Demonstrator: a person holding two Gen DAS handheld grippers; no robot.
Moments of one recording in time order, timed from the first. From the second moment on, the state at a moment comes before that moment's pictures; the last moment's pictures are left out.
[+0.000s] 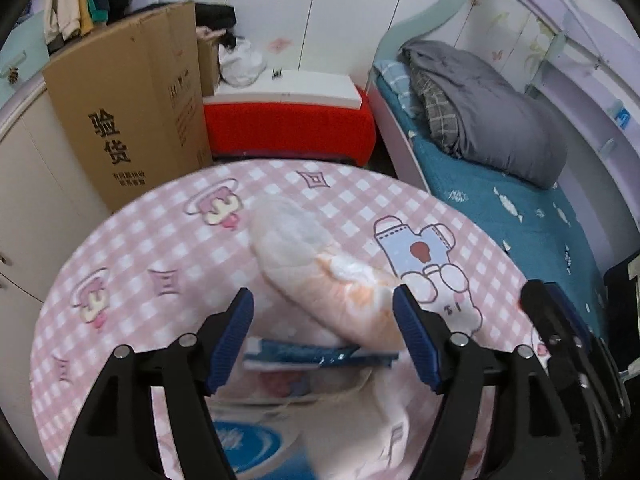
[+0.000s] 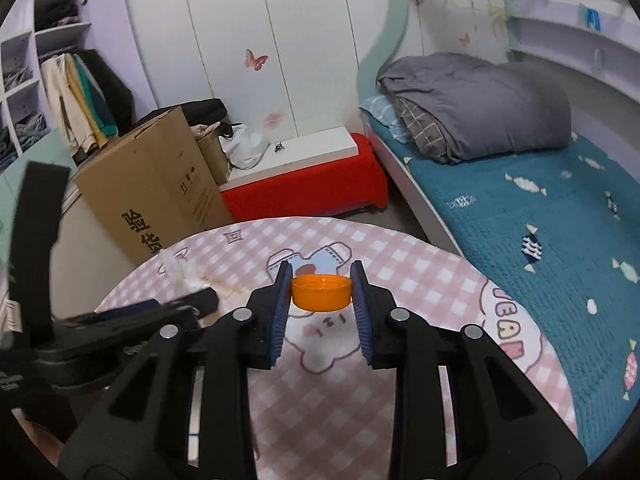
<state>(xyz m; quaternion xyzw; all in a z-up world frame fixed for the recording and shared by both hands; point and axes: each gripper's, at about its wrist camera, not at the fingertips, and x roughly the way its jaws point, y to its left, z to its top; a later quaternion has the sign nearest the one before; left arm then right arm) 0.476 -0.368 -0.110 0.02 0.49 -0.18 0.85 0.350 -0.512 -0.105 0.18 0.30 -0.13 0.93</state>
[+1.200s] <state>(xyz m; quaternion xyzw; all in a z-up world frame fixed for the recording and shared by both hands) 0.361 -0.073 -0.024 -0.06 0.37 -0.04 0.93 0.322 -0.199 -0.027 0.10 0.28 0.16 0.94</state>
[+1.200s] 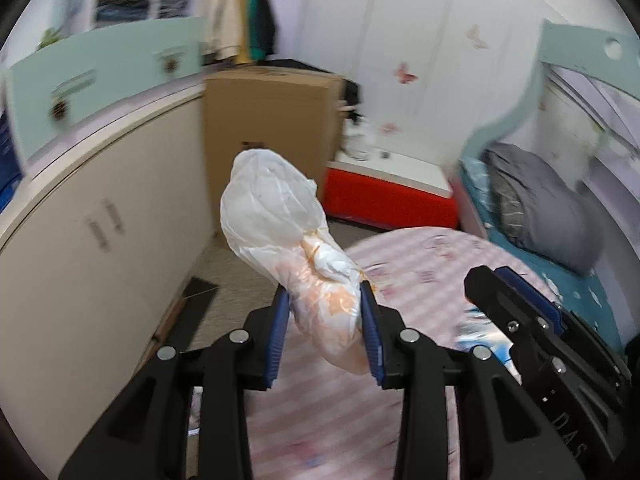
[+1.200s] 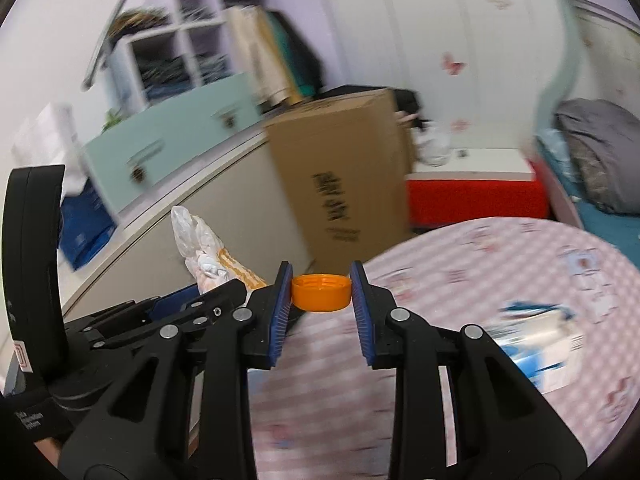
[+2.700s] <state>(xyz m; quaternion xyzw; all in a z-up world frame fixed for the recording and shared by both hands) 0.334 0.246 -0.176 -0.22 0.48 0.14 0.84 0.354 0.070 -0.139 0.04 0.40 0.26 0.88</state>
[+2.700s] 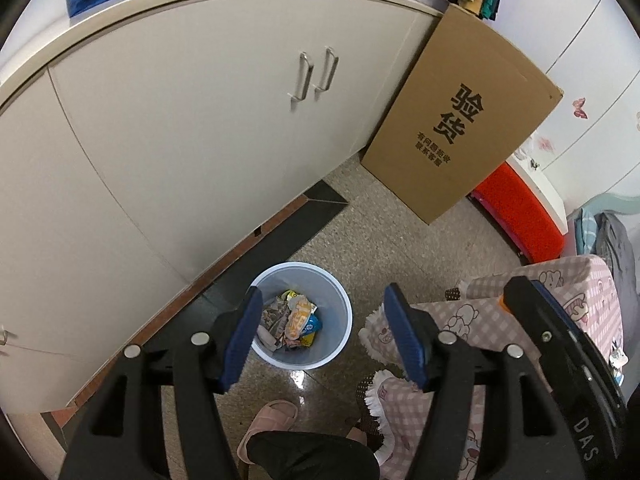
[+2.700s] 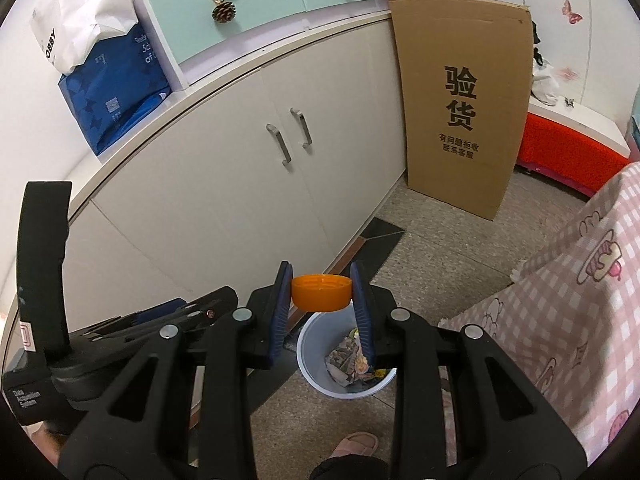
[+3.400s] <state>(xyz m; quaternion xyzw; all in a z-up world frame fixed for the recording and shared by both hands) 0.314 0.284 -0.173 -0.27 0.46 0.19 0.82 0.365 0.082 -0.144 0.08 0.40 0.28 0.87</state>
